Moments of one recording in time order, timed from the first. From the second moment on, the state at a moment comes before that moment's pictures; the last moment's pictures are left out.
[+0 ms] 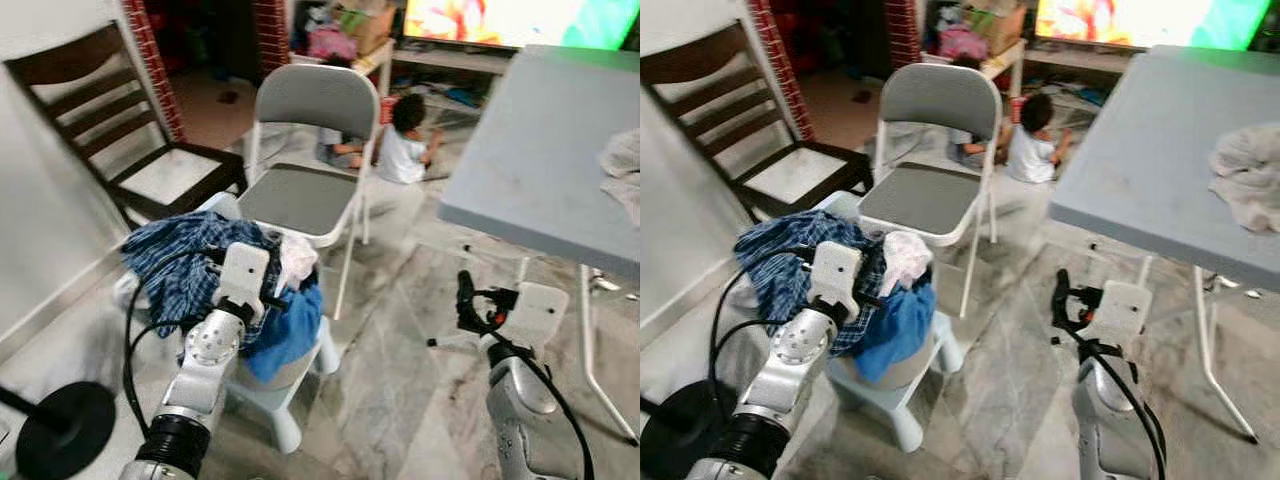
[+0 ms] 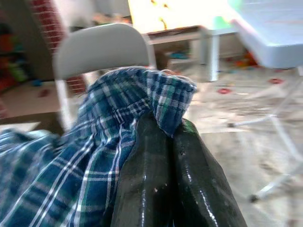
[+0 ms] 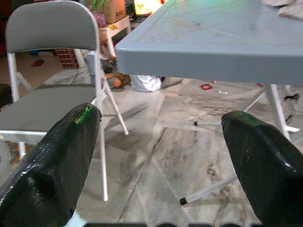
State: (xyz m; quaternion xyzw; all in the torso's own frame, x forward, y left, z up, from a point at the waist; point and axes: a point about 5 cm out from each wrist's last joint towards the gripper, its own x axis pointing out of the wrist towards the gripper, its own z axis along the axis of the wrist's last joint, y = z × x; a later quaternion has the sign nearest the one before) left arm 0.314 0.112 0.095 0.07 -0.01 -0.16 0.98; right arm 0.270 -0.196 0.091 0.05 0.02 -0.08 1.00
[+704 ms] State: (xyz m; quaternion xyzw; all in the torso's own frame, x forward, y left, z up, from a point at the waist) left arm 0.327 0.097 0.120 0.01 -0.05 -0.19 0.98; right arm 0.296 -0.169 0.122 0.02 -0.02 -0.01 1.00
